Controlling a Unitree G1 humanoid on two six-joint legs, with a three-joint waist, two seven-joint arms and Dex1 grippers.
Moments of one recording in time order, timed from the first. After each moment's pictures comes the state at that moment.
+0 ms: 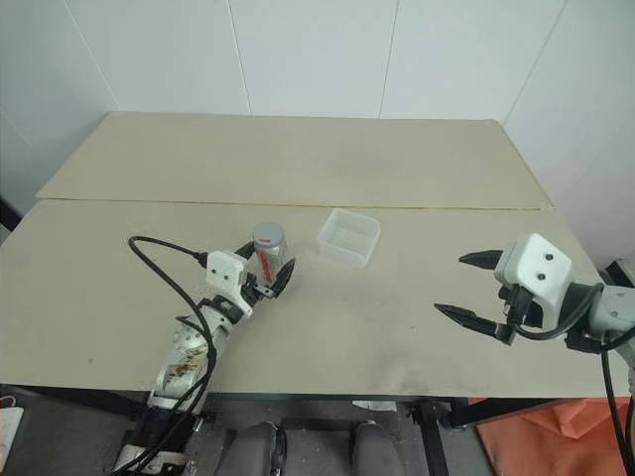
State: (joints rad) left arm -0.26 0.10 -0.05 0.09 -0.07 -0.05 -0.30; right arm 0.05 -1.02 -0.44 -0.48 0.44 0.46 1.04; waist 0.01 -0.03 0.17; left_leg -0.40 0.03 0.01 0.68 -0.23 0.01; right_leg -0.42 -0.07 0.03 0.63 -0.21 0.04
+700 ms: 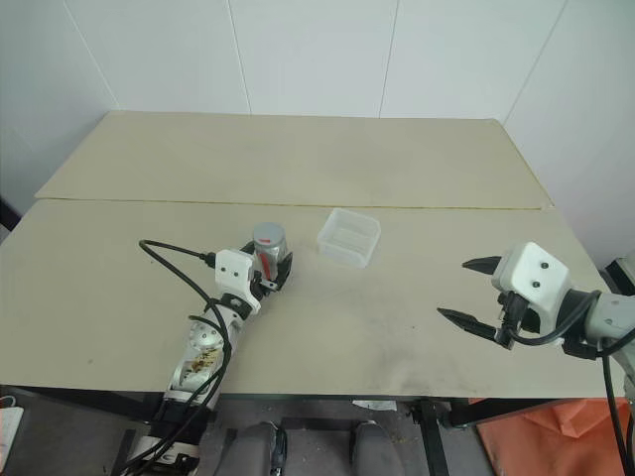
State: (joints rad) left arm -0.26 0.07 -0.05 0.15 -0.02 -0.10 -0.23; right arm 0.09 -1.00 -0.43 -0.48 0.38 0.43 1.02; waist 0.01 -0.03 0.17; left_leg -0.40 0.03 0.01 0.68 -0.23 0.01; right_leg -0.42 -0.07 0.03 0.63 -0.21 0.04
